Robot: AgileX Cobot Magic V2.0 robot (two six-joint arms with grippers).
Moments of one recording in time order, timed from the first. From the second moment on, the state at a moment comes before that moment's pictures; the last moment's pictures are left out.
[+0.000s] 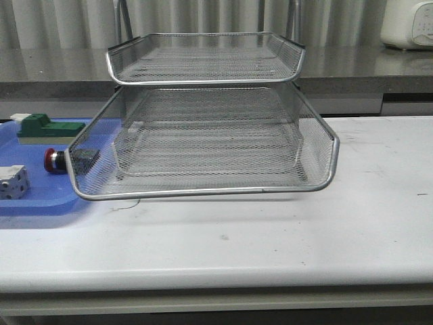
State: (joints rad) left arm -0.04 0.46 -0.44 -0.15 0.19 0.24; right arm 0.09 0.27 -0.37 0.29 0.47 -0.33
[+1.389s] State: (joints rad) left arm -0.04 2.04 -1.69 -0.07 1.05 0.70; right arm 0.09 0.27 -0.37 0.29 0.47 -0.33
